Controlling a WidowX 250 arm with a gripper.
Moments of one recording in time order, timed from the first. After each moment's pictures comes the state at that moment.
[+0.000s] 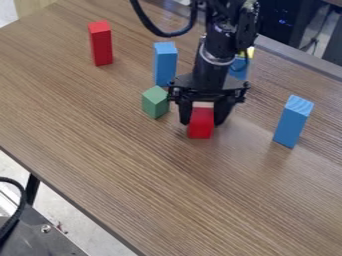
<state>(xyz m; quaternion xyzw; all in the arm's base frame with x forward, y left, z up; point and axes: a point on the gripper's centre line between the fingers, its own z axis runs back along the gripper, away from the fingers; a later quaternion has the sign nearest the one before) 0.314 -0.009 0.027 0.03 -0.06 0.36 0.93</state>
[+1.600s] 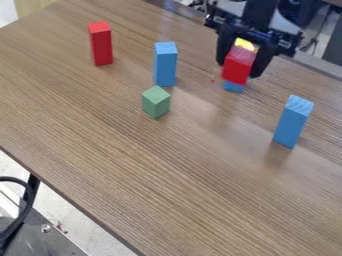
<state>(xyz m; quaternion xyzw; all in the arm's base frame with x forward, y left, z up) 0.333 -0.048 0.124 0.05 -0.06 0.10 0.99</state>
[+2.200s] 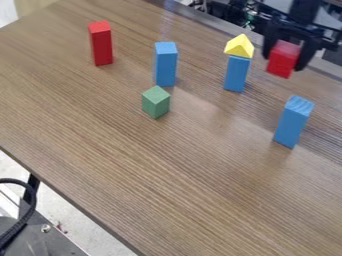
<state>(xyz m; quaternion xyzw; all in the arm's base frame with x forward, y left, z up) 0.396 -0.087 0.104 0.03 -0.08 0.08 0.99</state>
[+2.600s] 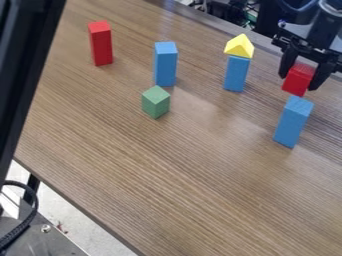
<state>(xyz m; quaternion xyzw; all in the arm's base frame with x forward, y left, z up) 0.416 -0.104 0.080 0.04 -0.07 0.07 0.99</state>
